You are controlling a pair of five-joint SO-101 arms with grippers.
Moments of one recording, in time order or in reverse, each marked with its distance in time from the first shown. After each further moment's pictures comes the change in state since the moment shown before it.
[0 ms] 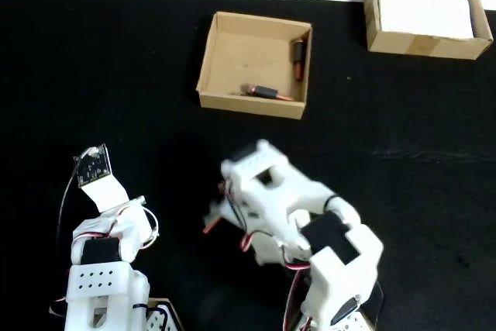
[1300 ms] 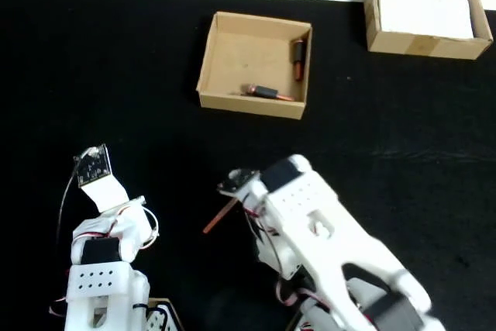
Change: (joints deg) left arm 0.0 0.0 0.0 0.0 0.0; right arm 0.9 -33.3 7.6 0.1 -22.5
